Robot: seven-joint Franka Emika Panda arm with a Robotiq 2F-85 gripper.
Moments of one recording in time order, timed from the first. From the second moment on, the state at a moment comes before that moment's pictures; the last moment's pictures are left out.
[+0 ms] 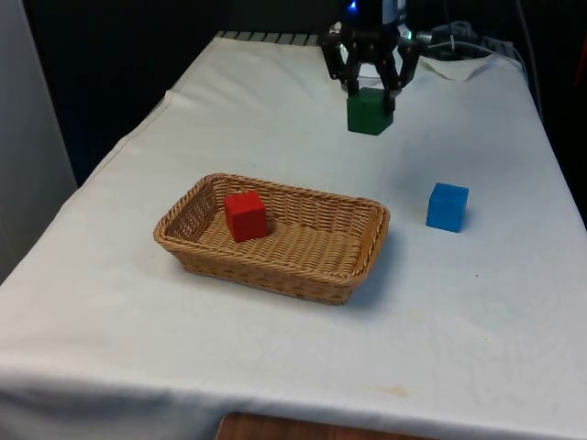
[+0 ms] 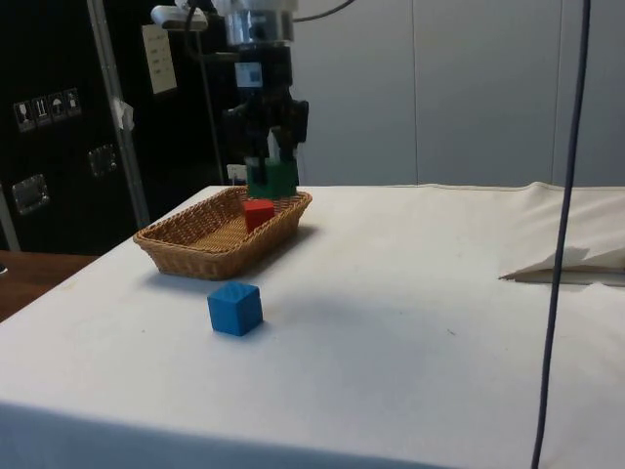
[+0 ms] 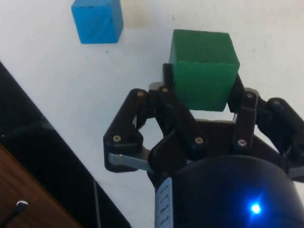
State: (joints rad) arm 0.74 0.23 -0.78 -2.14 0.32 2.28 0.15
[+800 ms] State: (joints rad) arm 0.71 0.45 -0.84 -1.90 0.35 2.13 0.09
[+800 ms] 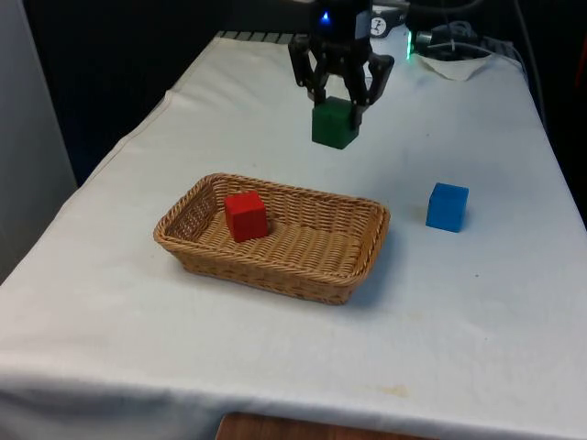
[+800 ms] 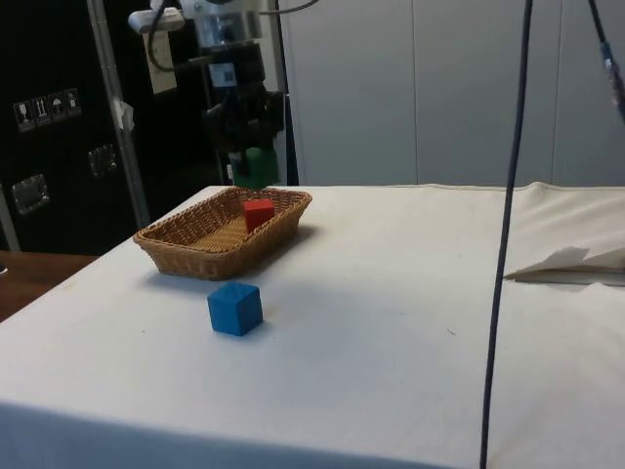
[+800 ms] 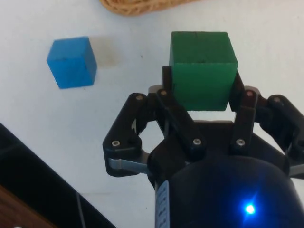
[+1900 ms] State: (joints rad) arm 0.66 0.85 -0.86 -1.64 0.65 2.16 0.05
